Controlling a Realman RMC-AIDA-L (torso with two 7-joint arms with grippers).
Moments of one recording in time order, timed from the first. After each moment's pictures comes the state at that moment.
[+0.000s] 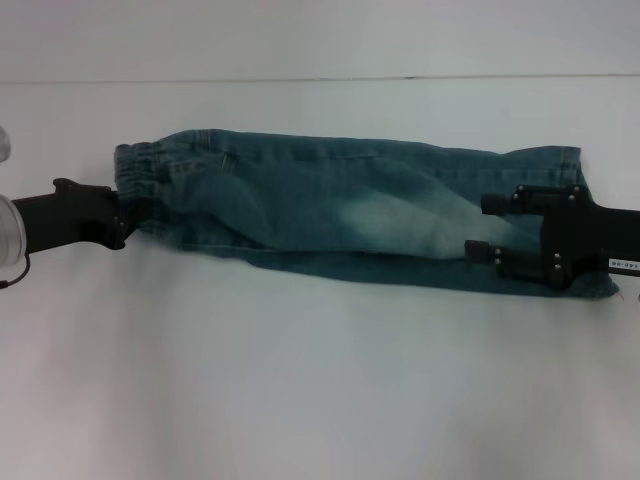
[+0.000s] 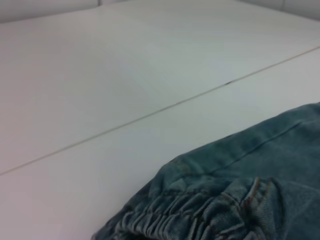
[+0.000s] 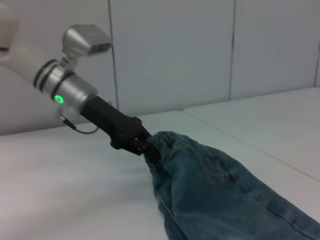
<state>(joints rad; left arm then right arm) -0.48 -2.14 0.74 0.84 2.16 1.07 -1.54 0.51 2.01 -0.67 -0.57 -1.96 -1.55 1.10</state>
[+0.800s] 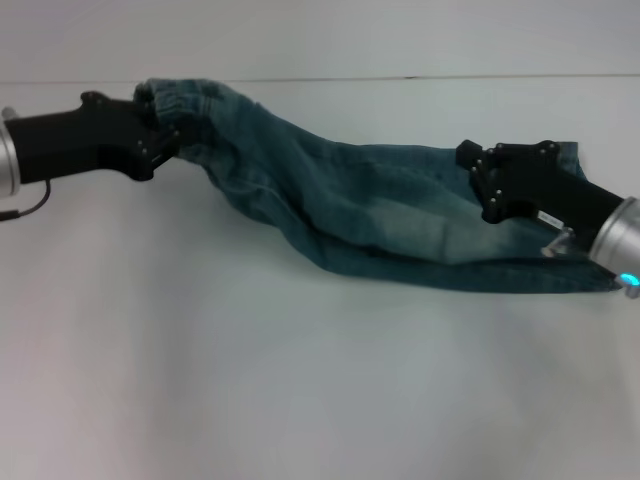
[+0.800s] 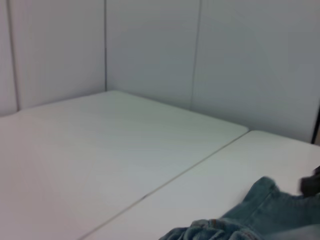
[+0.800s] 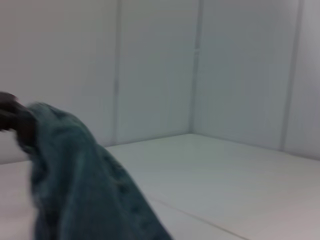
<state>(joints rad) -0.51 -2.13 0.73 1.03 2.00 1.39 -1.58 0.56 2.10 -0.64 -0.25 -1.52 -1.18 0.68</state>
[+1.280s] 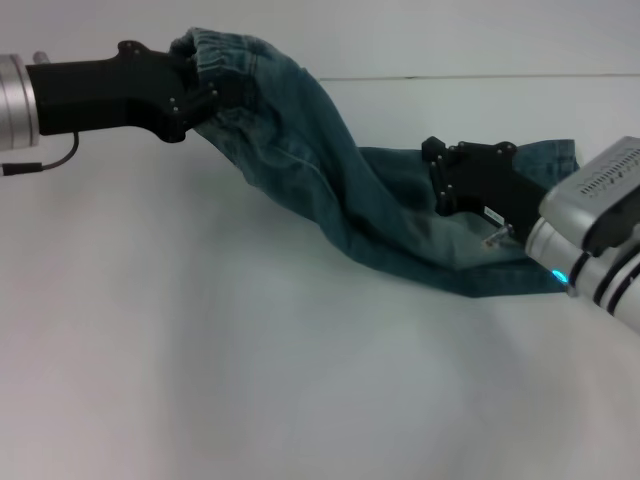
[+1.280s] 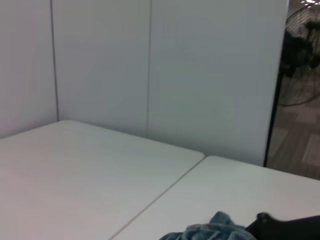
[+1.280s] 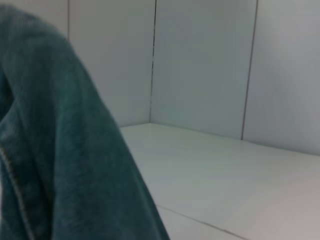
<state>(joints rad) -0.61 -2.10 0.74 1.06 1.97 1.50 -1.63 0.70 2.11 -0.58 0.05 -1.30 -1.03 0.34</state>
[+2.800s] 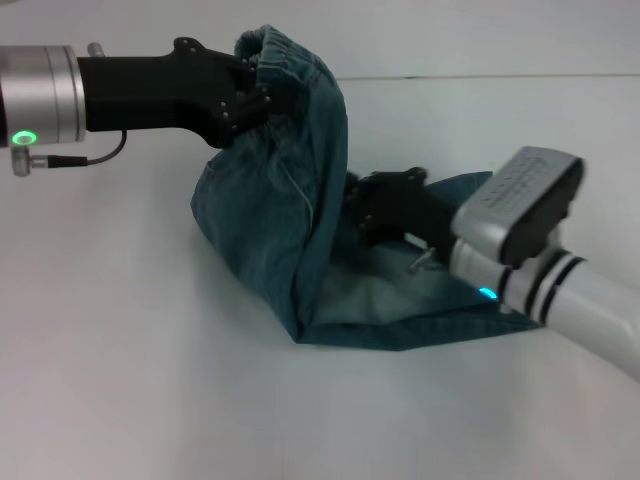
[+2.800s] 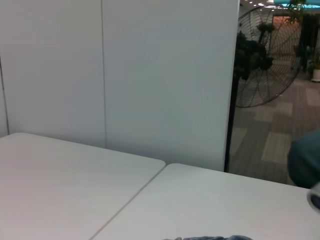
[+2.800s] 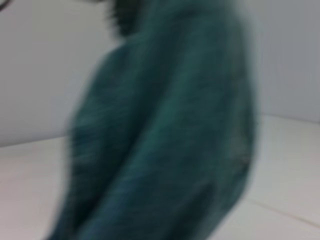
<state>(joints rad) -0.65 -2.12 0.78 1.04 1.97 1.52 -1.62 0.77 2.10 -0.05 0.22 -1.90 -0.91 0.30</state>
